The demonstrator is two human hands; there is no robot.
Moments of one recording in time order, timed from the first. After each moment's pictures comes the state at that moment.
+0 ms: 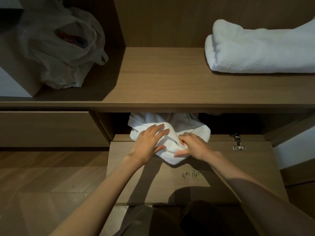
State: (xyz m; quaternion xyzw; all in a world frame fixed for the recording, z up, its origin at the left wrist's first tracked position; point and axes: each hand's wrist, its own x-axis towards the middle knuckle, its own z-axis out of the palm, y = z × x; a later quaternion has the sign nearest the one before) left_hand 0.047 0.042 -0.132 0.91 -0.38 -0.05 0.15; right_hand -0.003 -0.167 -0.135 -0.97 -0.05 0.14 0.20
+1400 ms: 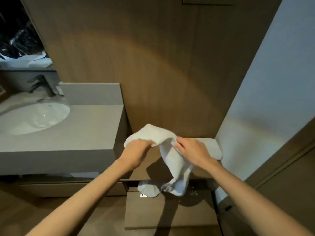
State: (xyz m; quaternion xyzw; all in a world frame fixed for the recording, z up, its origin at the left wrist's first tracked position) left_hand -0.049 0.065 0.606 0.92 -0.34 0.04 0.18; right_hand -0.105 -0.162 0.595 -0.99 0.01 -0.07 0.11
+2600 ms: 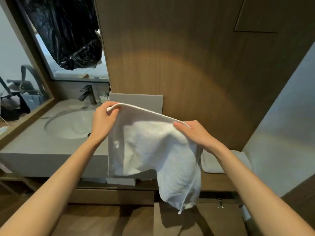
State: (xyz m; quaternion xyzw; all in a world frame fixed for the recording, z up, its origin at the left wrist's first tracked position) left_hand 0.055 0.364 0.720 0.82 -0.15 0.22 0.51; right_hand -0.042 0.084 0.716 -0.88 -0.01 -0.03 0.48
